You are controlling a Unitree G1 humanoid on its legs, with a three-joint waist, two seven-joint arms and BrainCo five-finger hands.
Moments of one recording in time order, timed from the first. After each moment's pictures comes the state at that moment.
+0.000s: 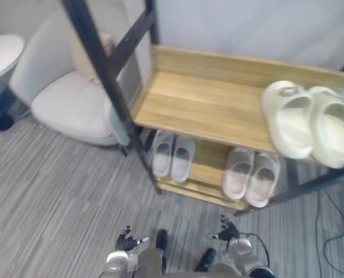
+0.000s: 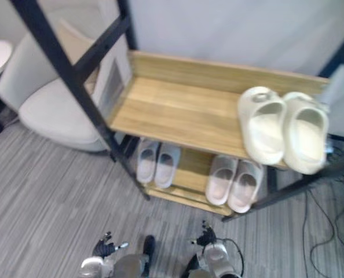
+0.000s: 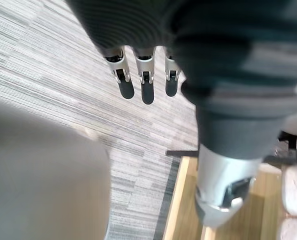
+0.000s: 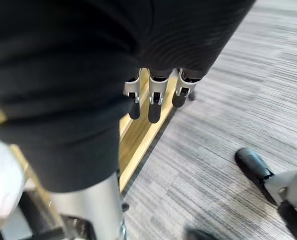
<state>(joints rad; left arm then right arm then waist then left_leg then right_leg) 0.11 0.05 0.01 0.84 -0.03 -0.07 0.13 -0.07 -0.09 0.06 0.95 -0.16 -0.06 -0.14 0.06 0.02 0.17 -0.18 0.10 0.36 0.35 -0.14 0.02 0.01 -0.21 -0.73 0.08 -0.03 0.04</state>
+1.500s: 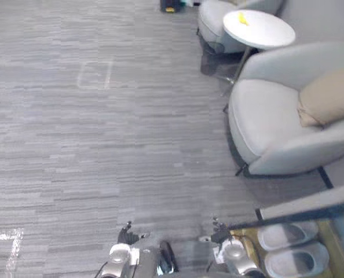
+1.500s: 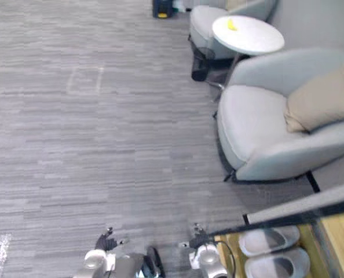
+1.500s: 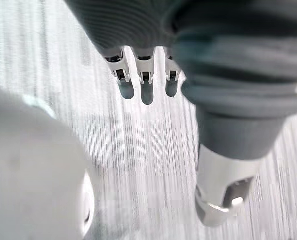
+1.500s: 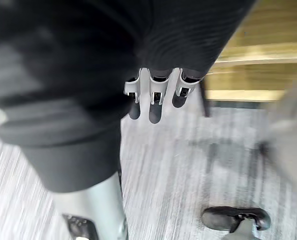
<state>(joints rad) 0.04 0.07 -0.03 0.94 0.00 -0.05 0.17 -0.02 -0.05 0.12 0.92 -0.15 -0.04 -0.12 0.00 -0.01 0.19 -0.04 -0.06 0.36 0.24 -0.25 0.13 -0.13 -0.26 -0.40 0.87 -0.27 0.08</state>
